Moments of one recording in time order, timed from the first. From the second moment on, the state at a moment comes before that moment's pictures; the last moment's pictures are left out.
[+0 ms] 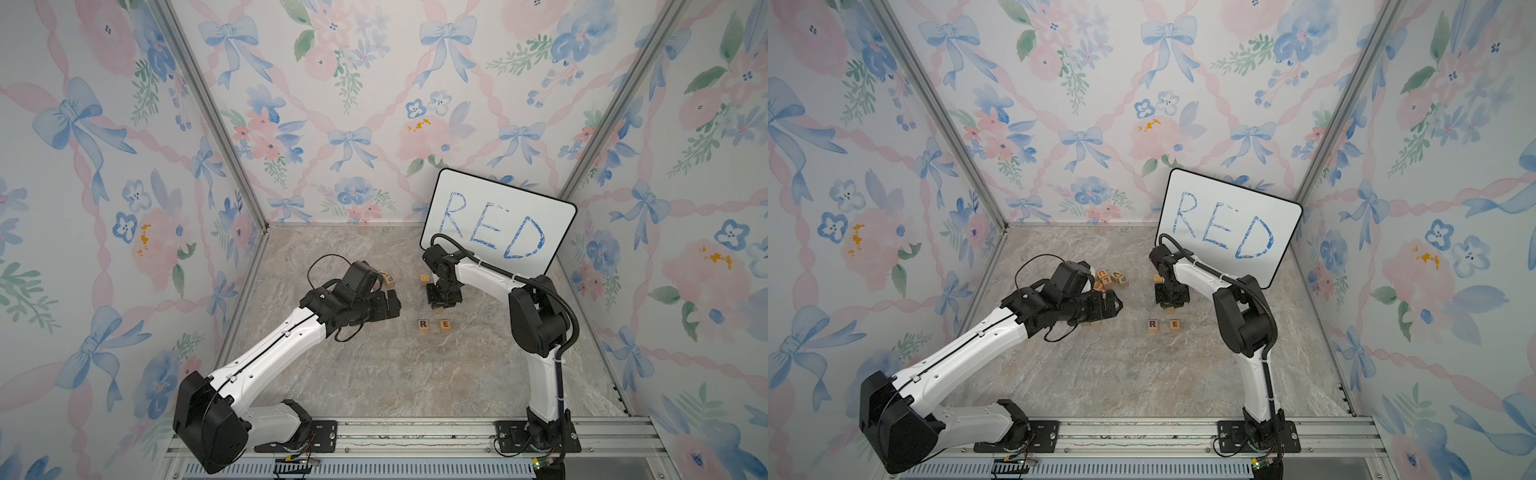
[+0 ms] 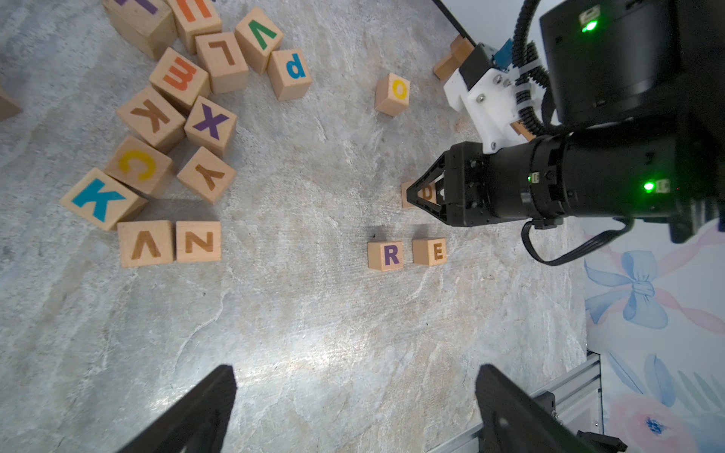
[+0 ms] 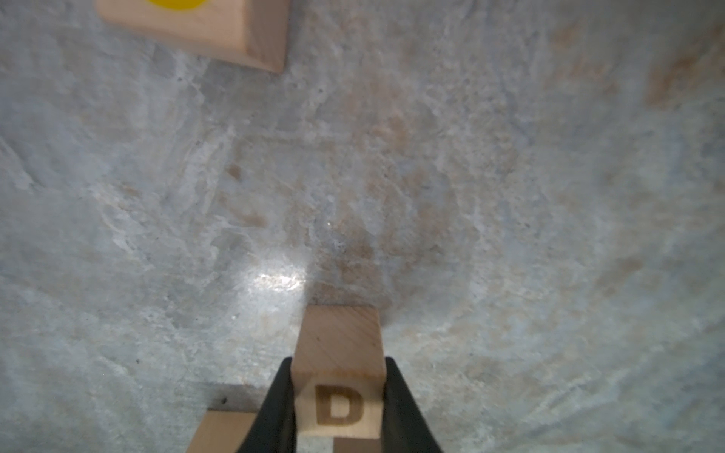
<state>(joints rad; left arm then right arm) -0.64 1.27 1.10 -0.72 0.08 -0.75 0.54 2.11 1.64 -0.99 0.01 0.46</state>
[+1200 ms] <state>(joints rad) -0.81 1.60 1.27 -0.55 0.20 -0.68 0.41 1.76 1.22 -0.96 0.01 0.41</state>
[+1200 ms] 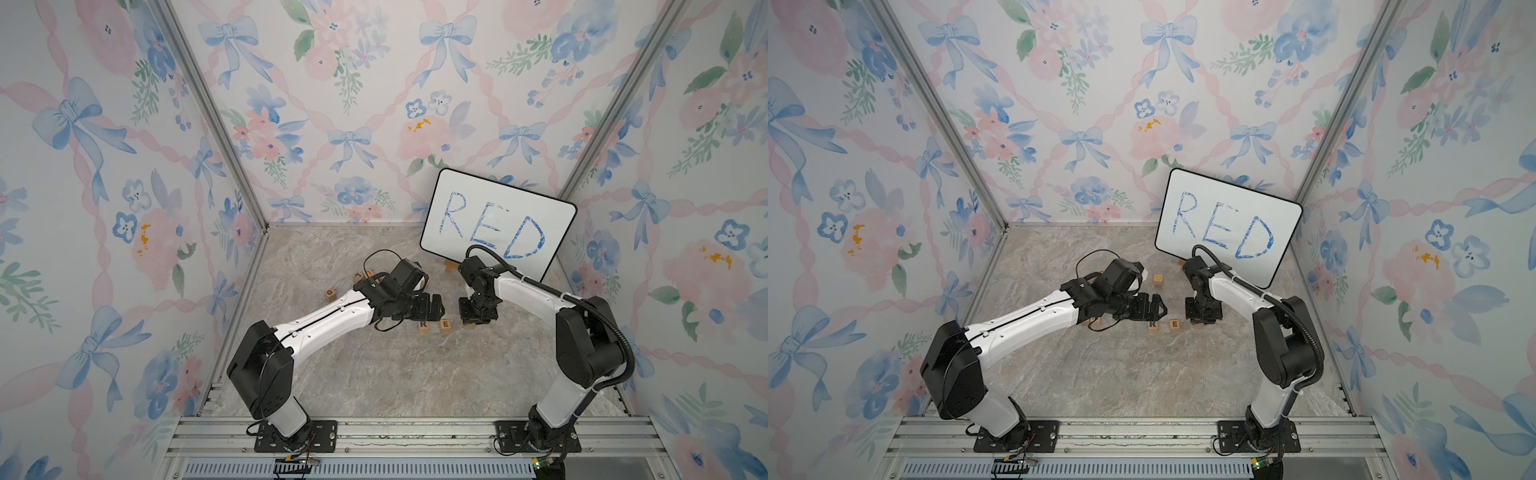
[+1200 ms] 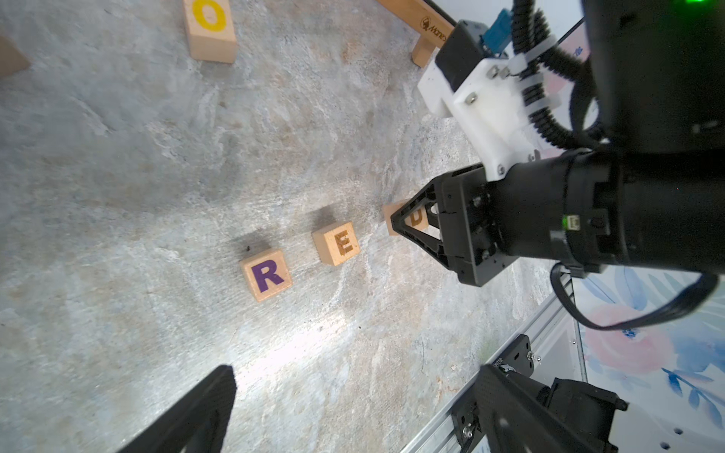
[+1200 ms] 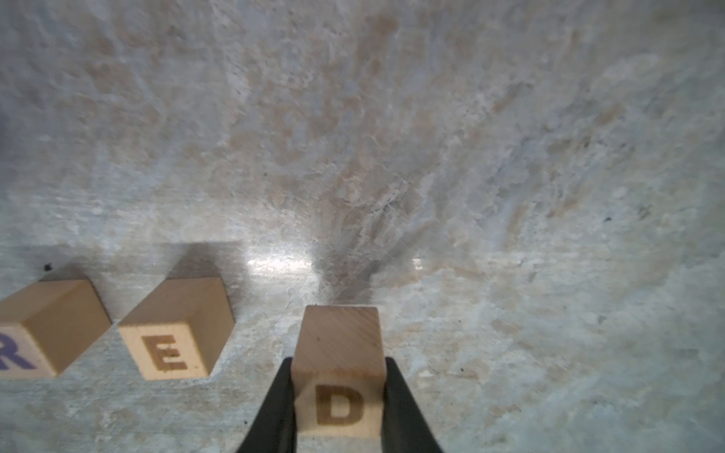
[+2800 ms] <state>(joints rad) -0.81 1.60 1.27 -0.55 0.16 -0.65 0.39 1.75 1.30 -0.98 -0.02 0.34</state>
